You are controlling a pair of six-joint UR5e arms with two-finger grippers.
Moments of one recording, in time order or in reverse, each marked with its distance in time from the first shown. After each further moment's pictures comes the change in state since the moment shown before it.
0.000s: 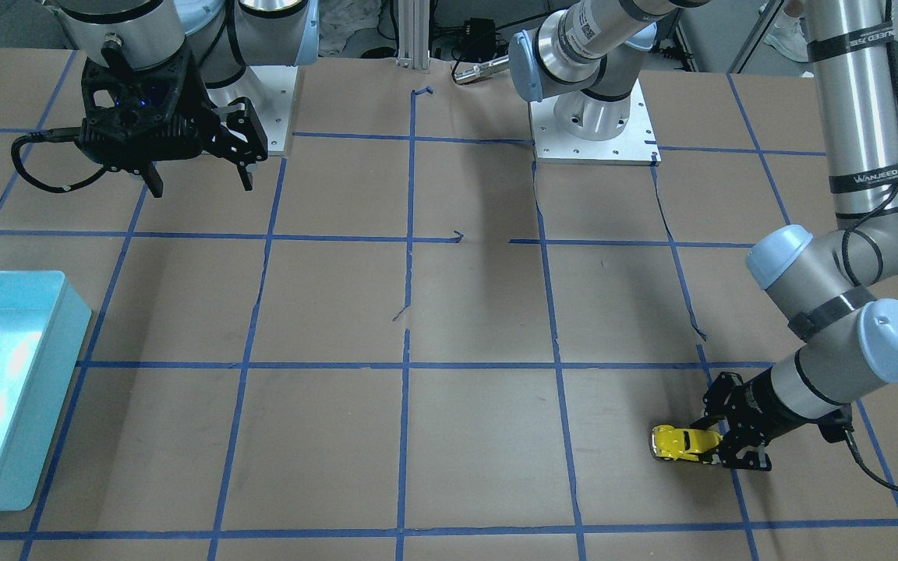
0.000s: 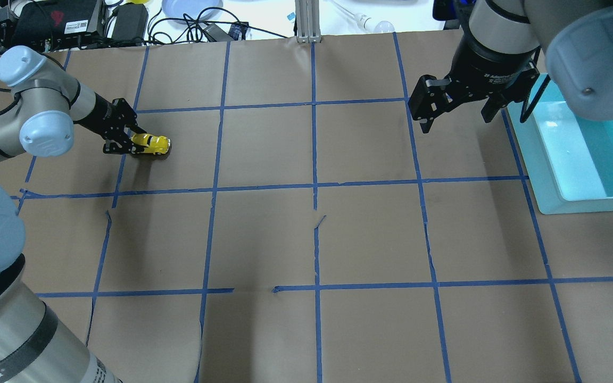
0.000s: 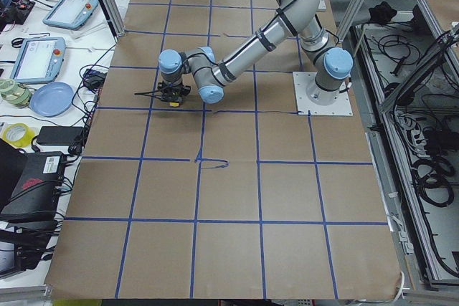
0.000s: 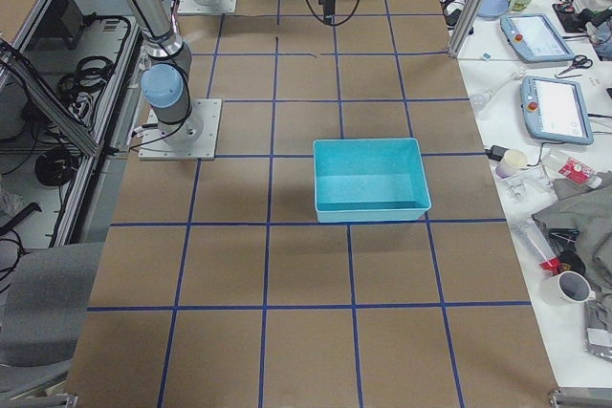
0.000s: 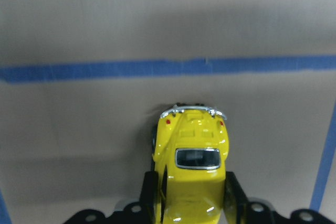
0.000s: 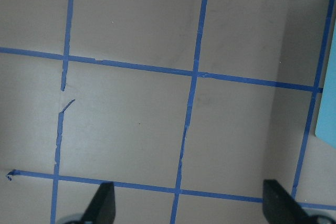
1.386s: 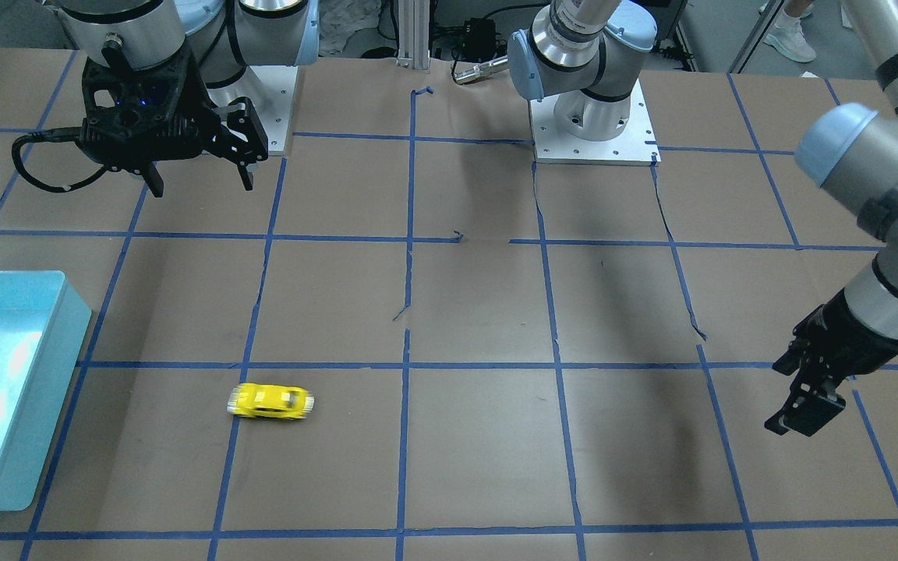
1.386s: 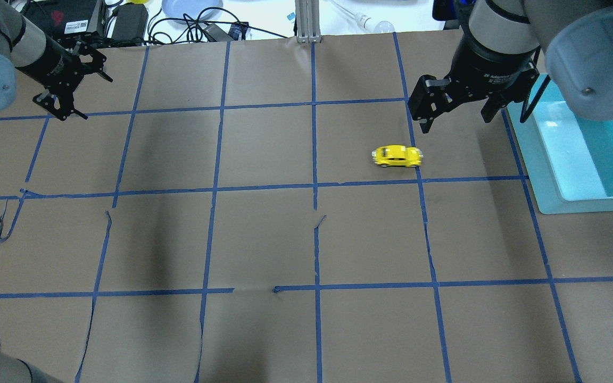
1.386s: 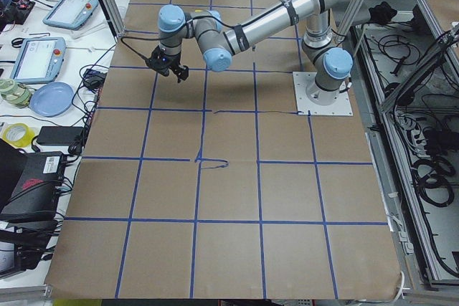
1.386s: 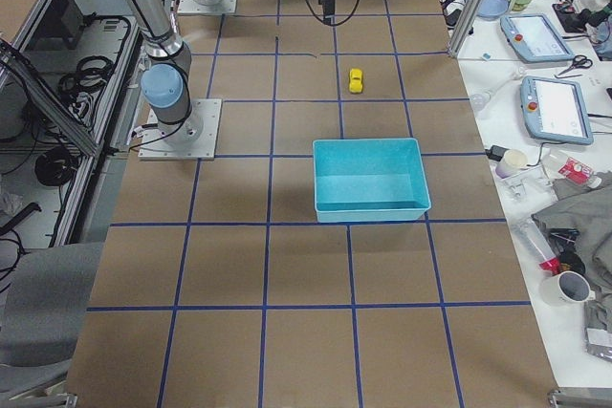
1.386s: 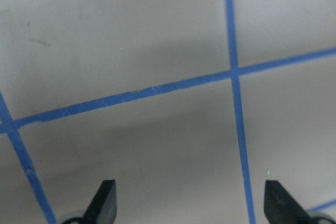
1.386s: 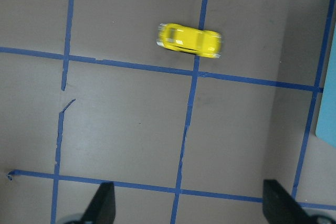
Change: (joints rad) left arm -0.076 0.277 0.127 -0.271 0.157 0.483; right arm 0.000 0.000 0.000 0.000 0.001 0.000
